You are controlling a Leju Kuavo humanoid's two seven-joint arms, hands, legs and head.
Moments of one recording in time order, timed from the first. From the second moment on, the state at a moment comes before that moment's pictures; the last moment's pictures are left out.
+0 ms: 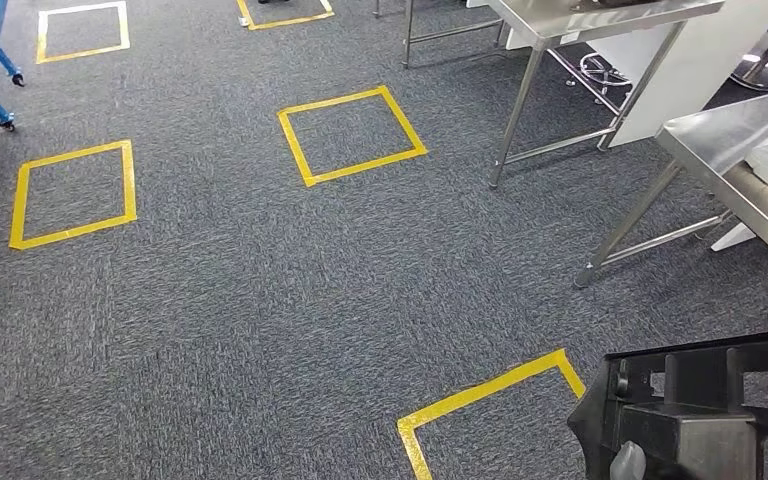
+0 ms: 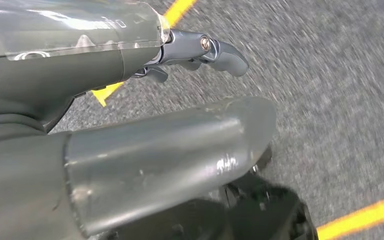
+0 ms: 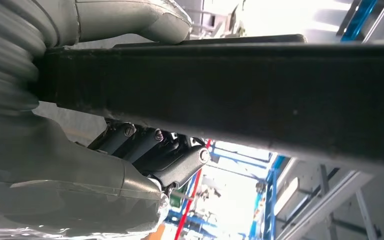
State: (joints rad) left arm -0.01 -0.17 0.95 -0.21 -1.06 0.06 -0.35; right arm 0.60 0.29 0.09 -2.24 0.30 -0.58 -0.69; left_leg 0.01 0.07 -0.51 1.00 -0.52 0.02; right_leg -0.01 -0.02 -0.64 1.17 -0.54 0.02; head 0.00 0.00
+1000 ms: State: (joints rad) left arm -0.01 -0.17 0.96 -0.21 -1.08 0.06 -0.35; right arm 0.61 0.28 0.11 -2.24 0.31 -0.59 -0.69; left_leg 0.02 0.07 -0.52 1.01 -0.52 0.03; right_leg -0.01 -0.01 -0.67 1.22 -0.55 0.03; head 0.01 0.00
